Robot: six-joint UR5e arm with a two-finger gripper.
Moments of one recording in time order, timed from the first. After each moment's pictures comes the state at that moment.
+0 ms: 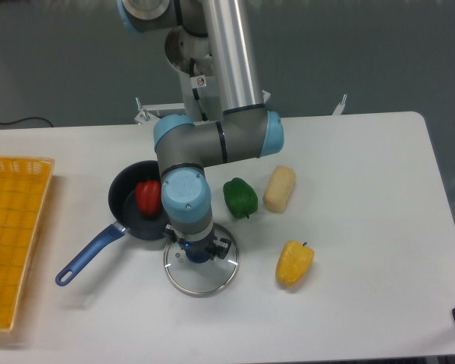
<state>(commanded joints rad) 2.27 -2.09 -1.61 -1.03 1.58 0.55</state>
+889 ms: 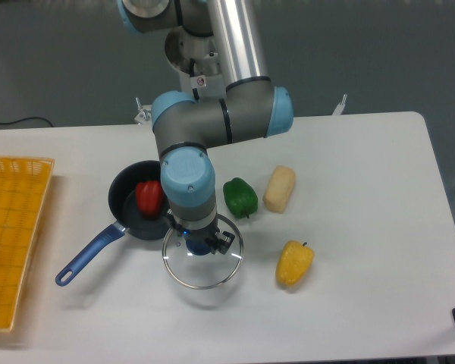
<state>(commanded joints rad) 2.29 -2.00 -1.53 -1.19 1.57 0.72</state>
